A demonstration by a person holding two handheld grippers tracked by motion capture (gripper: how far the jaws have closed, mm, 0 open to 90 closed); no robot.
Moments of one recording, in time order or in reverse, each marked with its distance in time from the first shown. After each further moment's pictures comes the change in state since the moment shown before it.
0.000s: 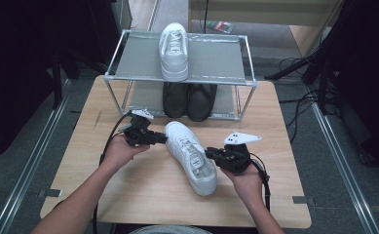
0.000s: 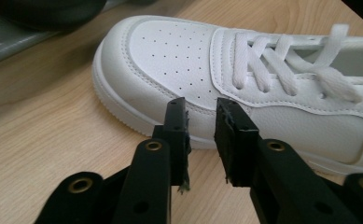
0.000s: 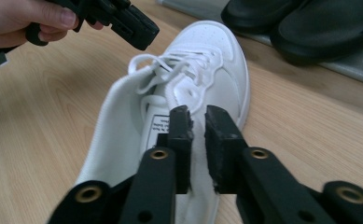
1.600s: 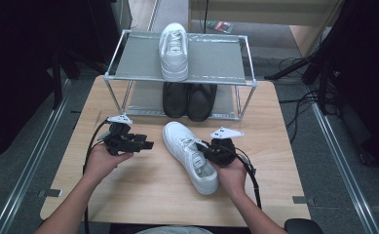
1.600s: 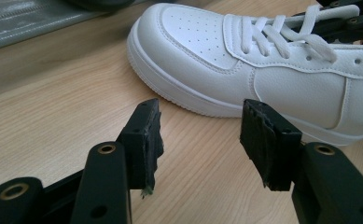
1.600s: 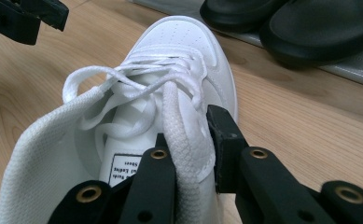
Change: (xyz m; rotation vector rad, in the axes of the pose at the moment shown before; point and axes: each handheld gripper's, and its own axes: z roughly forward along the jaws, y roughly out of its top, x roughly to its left) left arm 0.002 -0.036 -0.042 -0.079 0.033 -0.061; right arm -0.008 0.001 0.052 -0.007 -0.081 0.026
